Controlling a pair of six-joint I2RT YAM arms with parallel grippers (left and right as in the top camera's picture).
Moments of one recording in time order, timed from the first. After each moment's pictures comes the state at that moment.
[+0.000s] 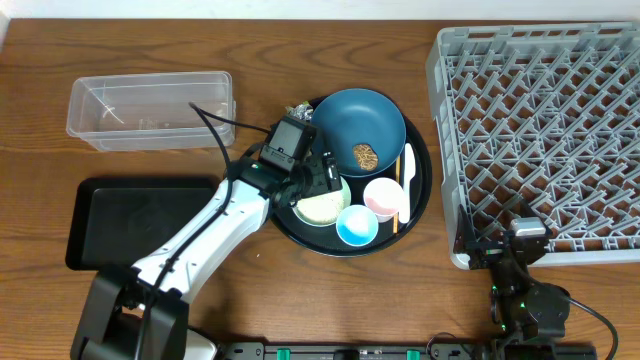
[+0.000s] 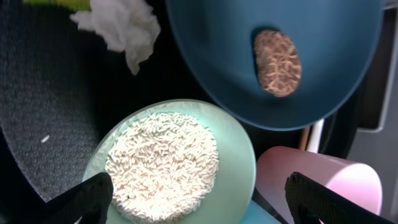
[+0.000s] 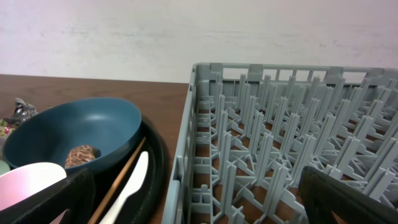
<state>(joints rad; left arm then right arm) -0.49 1.57 1.02 -0.52 0.15 -0.71 -0.01 0.01 0.01 -0.06 -0.10 0.01</state>
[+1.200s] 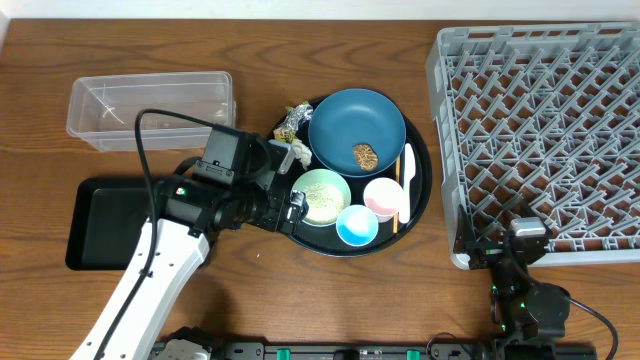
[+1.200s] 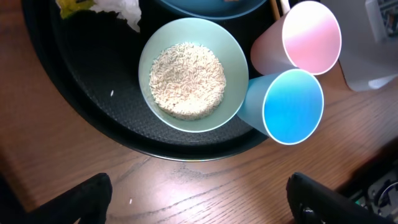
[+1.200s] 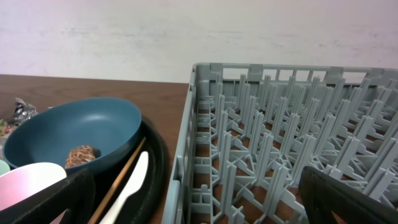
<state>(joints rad) -0.34 1.25 1.05 -0.95 0.33 -0.03 -0.01 0.01 0.01 -0.06 -0.10 0.01</state>
